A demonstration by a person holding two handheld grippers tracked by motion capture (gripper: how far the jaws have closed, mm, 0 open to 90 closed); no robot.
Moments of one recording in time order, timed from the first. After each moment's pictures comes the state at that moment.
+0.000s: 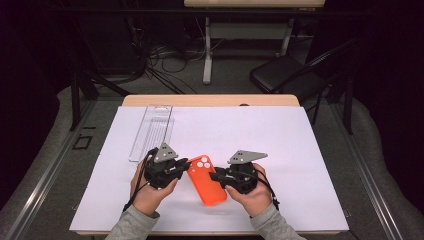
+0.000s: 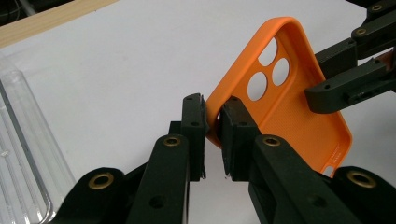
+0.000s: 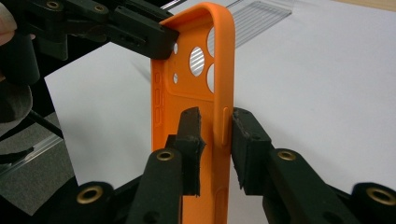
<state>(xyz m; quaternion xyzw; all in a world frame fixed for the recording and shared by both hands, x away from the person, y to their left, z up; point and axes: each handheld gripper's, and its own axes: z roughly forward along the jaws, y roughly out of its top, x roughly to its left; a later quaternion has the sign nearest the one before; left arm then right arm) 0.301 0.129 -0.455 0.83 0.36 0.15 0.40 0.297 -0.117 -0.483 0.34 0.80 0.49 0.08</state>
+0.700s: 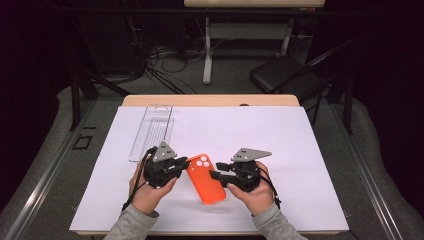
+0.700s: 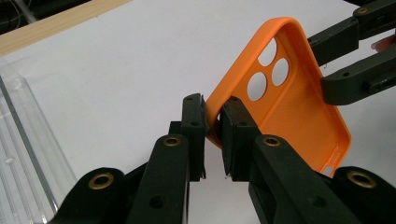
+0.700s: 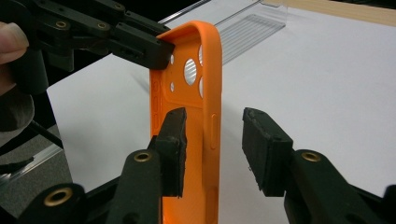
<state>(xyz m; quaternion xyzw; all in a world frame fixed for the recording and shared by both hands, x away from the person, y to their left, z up) 0.305 0.133 -0.456 0.83 0.34 0.16 0.41 0.301 -0.124 -0.479 0.34 0.79 0.51 0.08</state>
